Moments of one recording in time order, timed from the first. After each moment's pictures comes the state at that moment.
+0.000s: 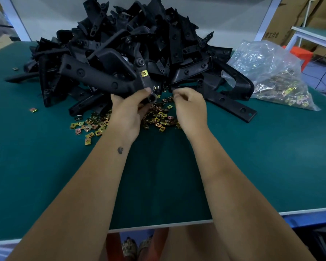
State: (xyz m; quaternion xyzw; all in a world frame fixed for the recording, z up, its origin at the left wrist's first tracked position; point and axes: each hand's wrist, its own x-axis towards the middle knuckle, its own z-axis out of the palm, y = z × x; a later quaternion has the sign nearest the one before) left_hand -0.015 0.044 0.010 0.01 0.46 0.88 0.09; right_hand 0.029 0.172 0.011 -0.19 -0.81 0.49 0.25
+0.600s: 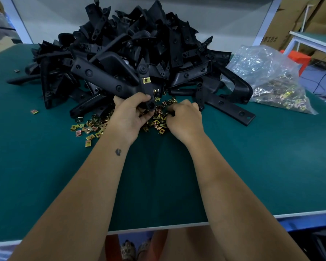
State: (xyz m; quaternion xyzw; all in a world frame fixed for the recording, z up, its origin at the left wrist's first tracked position) left_hand -0.013 0.041 0.013 0.01 0.46 0.88 0.14; right_hand 0.030 0.174 0.000 -0.14 -0.96 0.20 0.14
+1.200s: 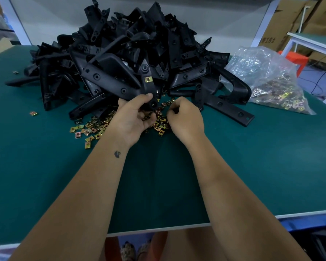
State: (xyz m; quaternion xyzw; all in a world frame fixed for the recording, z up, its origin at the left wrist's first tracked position) left_hand -0.011 0.042 0.015 0.00 0.45 0.87 0.18; right_hand 0.031 0.171 0.003 -0.17 -0.91 0.32 0.21
